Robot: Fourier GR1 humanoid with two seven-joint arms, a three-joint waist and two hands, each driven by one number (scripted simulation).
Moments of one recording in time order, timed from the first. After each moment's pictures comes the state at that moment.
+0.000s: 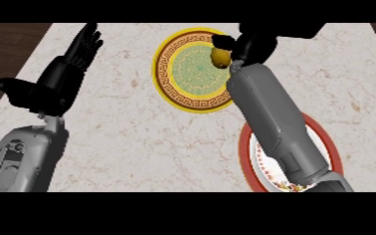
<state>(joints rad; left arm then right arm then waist) -0.38 0.29 -0.02 -1.55 0.09 -0.03 0.11 -0.99 -0.01 0.07 -0.76 1.07 -0.93 1.04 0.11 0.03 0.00</state>
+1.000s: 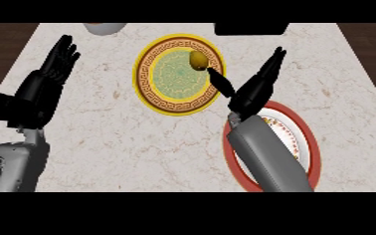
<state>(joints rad) -0.27 0.32 0.06 -1.56 0.09 -0.03 0.09 -0.60 0.00 0.36 -1.08 1.23 -1.27 1.21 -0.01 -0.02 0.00</state>
